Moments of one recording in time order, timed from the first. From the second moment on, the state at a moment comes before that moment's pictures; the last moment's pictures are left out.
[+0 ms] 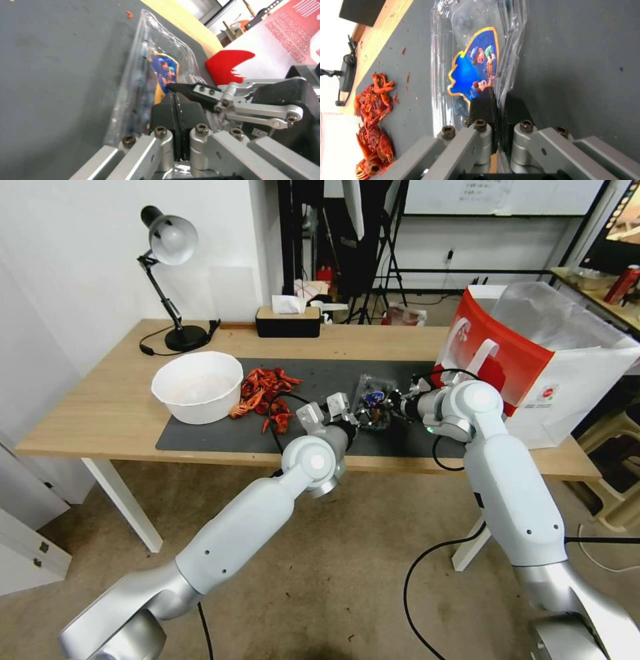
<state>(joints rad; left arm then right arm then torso) 0.56 -1.31 0.28 -1.60 -1.42 0.17 -0.52 -0.57 1.25 0.32 1.55 1.75 -0.73 0.93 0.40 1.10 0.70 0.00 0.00</state>
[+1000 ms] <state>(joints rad) 1.07 -0.99 -0.03 -1.99 -0.90 0.10 -0.31 -0.59 1.23 0.35 1.58 1.77 -0.73 0.90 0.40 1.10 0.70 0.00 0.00</state>
